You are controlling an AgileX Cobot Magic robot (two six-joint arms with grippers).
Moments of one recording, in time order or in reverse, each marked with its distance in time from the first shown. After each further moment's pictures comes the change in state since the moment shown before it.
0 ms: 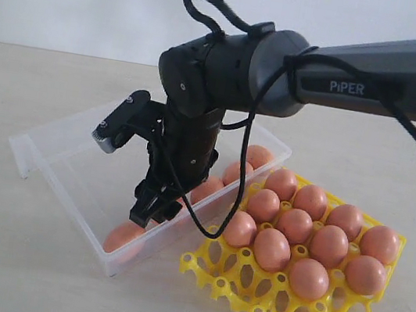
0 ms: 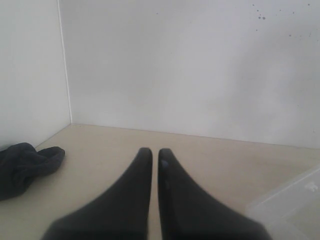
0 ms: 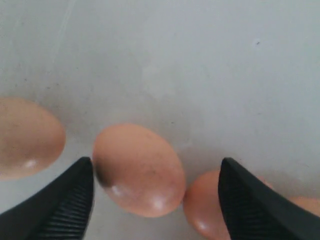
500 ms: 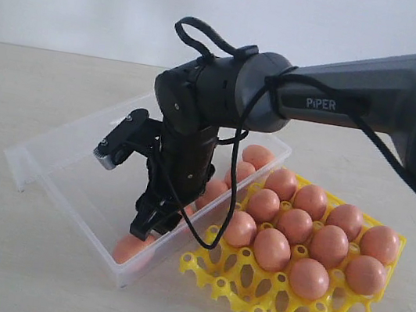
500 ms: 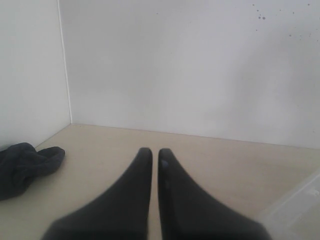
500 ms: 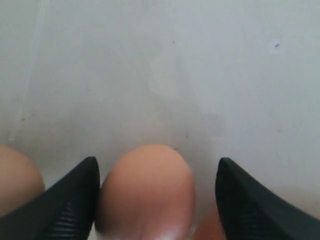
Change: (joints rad) left arm 0.000 0.000 0.000 0.000 0.000 0.000; right arm 0.000 0.061 0.000 0.002 -0.018 -0.008
